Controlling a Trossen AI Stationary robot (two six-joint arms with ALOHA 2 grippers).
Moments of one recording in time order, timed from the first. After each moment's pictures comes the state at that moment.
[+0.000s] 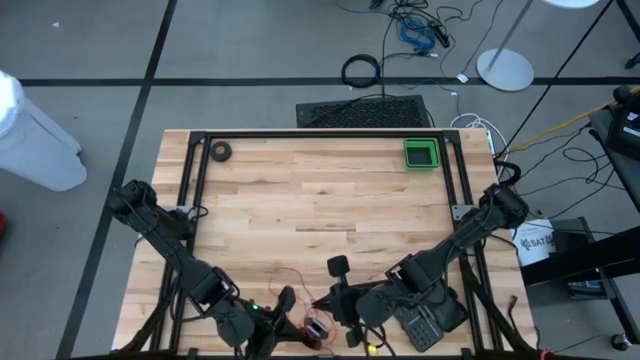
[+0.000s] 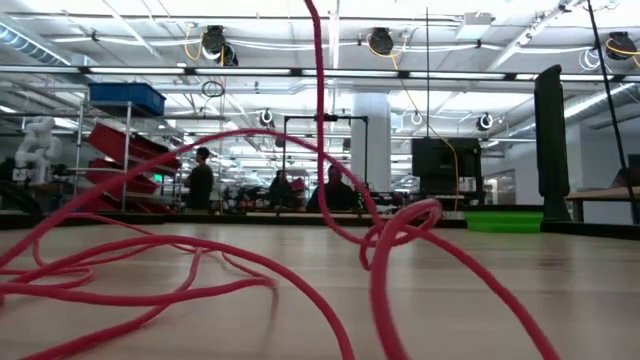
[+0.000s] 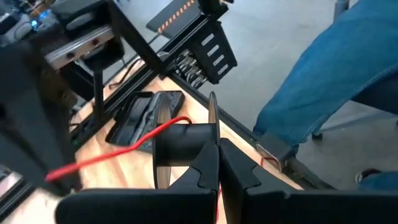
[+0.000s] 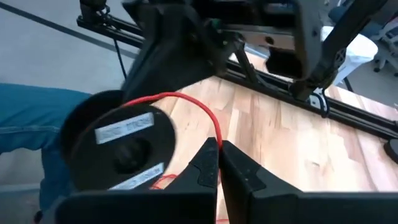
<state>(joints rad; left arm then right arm) -0.76 1.66 1.31 -0.13 -0.33 0.35 0.61 1.80 1.58 -0.29 0.43 0.00</state>
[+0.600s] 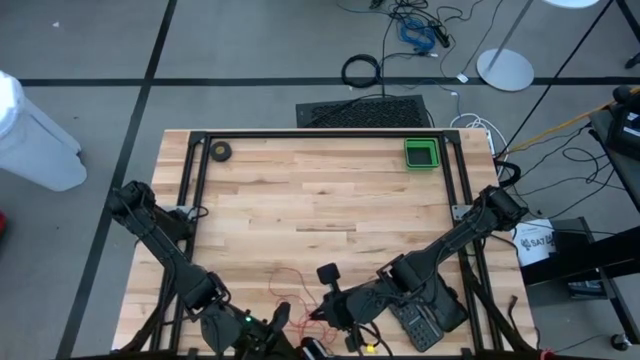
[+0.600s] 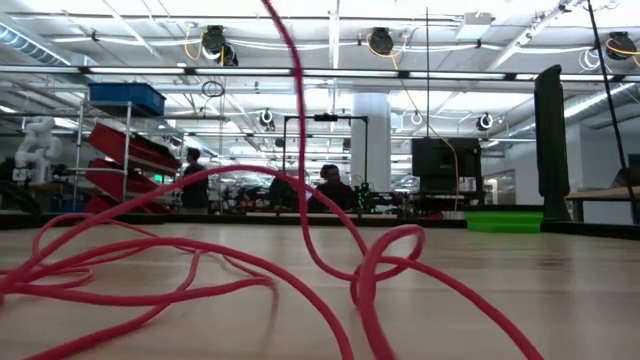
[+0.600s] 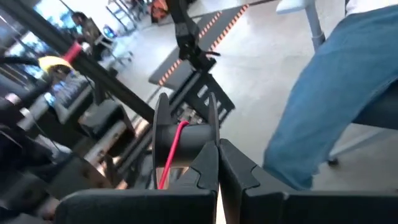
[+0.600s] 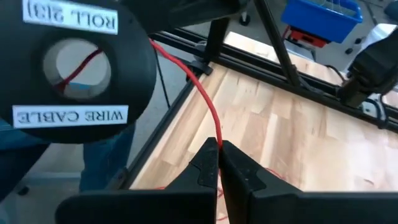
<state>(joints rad) -0.81 1.66 1.31 0.05 -0.28 0.57 0.57 1.84 1.58 -0.23 0.24 -0.01</state>
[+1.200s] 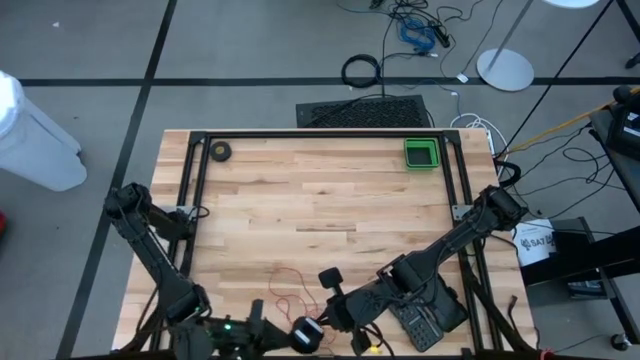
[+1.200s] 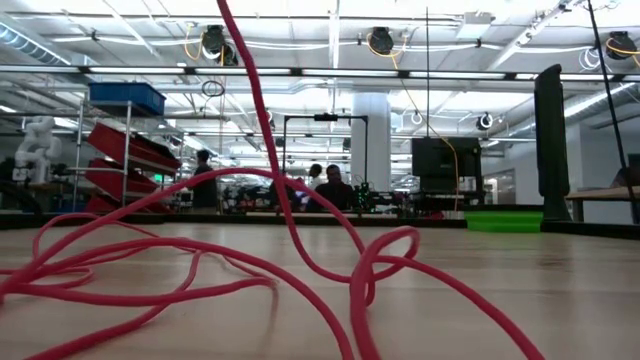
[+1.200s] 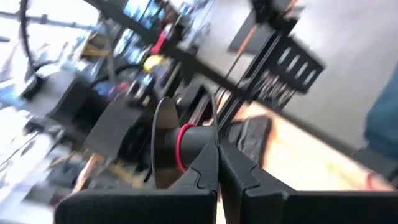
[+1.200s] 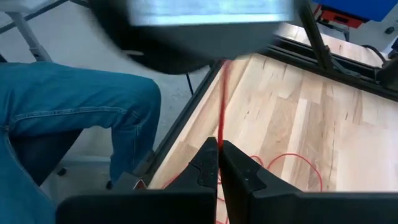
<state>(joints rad) -0.93 1.66 1.31 0.14 -0.79 0.82 0.58 1.84 1.58 -0.31 0.15 0.04</state>
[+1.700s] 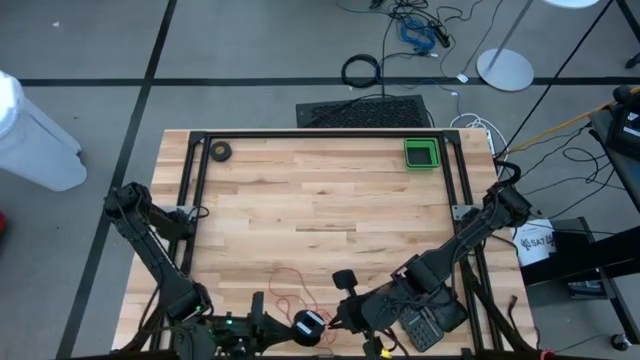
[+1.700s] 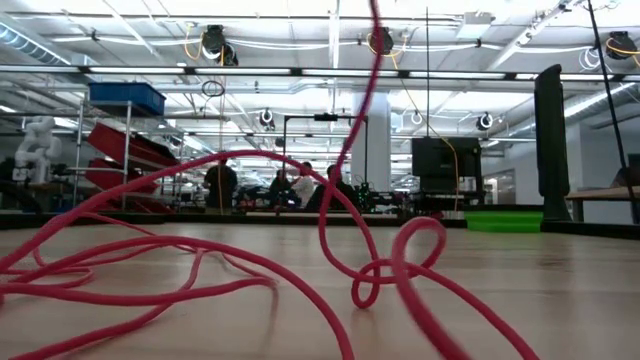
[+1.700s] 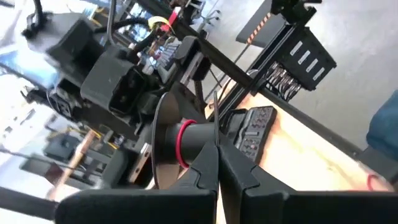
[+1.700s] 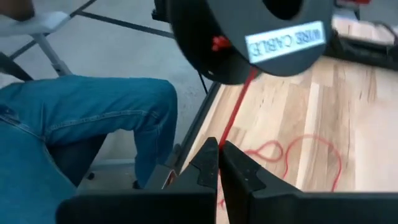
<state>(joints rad) -0.92 1.65 1.31 0.11 -0.83 0.69 0.64 1.77 1.58 -0.40 0.16 0.21</state>
